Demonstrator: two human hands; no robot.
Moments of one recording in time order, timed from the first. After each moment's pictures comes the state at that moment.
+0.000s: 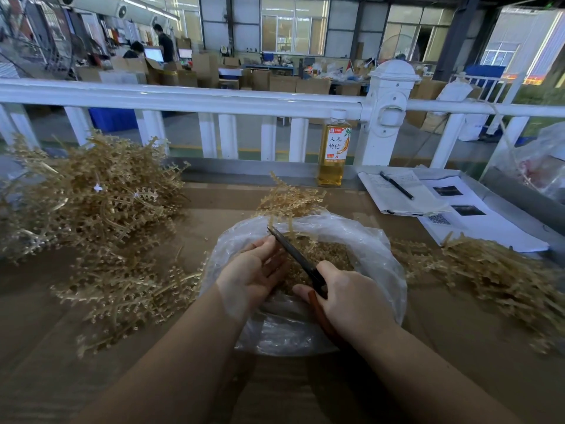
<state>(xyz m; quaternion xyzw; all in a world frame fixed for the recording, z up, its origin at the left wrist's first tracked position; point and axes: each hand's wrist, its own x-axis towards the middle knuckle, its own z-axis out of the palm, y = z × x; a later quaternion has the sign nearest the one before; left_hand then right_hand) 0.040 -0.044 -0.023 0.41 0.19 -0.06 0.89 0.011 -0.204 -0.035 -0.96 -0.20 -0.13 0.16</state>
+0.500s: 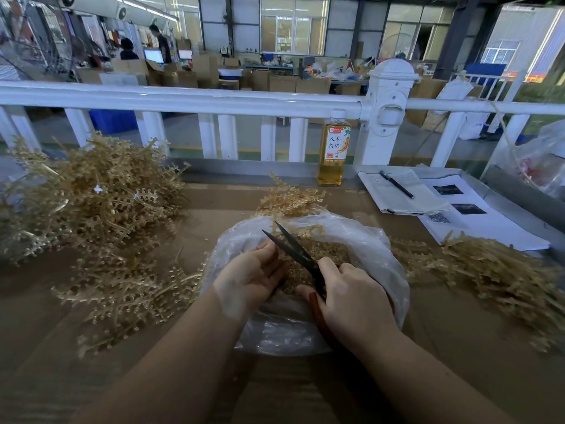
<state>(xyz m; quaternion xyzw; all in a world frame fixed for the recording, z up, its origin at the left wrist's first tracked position) 0.040 -0.044 -0.022 0.41 0.21 -0.09 0.89 0.007 -0.205 -0.045 -0.95 -0.18 -0.20 0.13</state>
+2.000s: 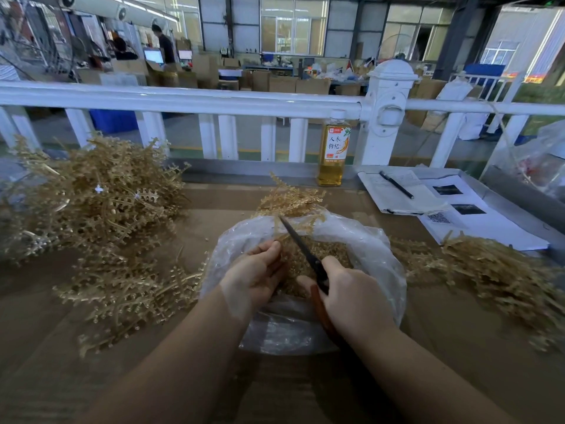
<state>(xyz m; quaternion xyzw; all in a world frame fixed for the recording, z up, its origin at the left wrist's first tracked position) 0.040 -0.048 -0.025 0.41 0.21 -0.07 0.88 0.011 -0.202 -0.038 -0.95 -0.17 -0.18 0.18</state>
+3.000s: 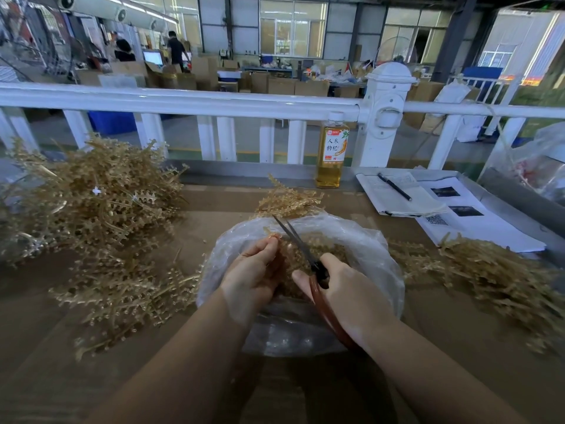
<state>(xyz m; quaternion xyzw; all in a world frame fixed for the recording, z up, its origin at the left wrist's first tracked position) 0.041 -0.051 -0.027 0.40 0.19 -0.03 0.90 0.005 -0.200 -0.016 -0.94 -0.12 -0.05 0.31</state>
